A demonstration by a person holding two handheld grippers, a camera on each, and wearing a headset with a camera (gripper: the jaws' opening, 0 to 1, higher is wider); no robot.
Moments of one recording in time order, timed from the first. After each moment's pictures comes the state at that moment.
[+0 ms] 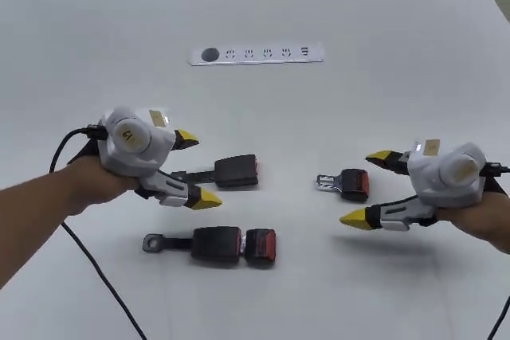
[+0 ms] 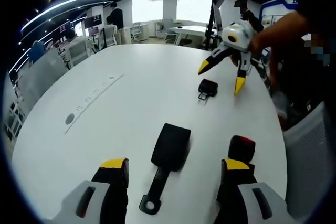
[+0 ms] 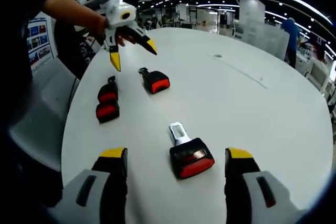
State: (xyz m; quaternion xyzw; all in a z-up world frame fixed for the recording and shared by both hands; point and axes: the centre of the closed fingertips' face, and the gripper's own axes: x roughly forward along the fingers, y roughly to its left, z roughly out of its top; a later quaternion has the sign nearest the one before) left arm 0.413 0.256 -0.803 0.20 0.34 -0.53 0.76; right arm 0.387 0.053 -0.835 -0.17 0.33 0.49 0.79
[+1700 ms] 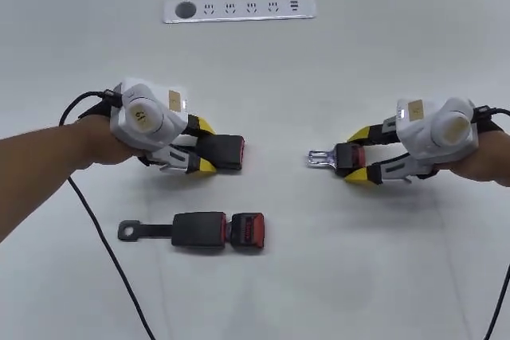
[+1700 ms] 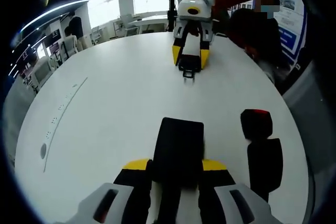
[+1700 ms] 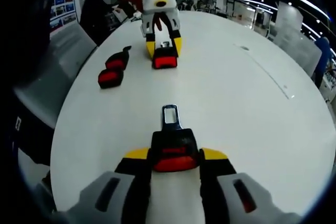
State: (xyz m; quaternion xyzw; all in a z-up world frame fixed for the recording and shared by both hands) left arm 0.427 0.234 -0.851 0.29 0.32 -0.62 0.65; right arm 0.398 0.046 -0.856 -0.26 0.33 0.57 0.70
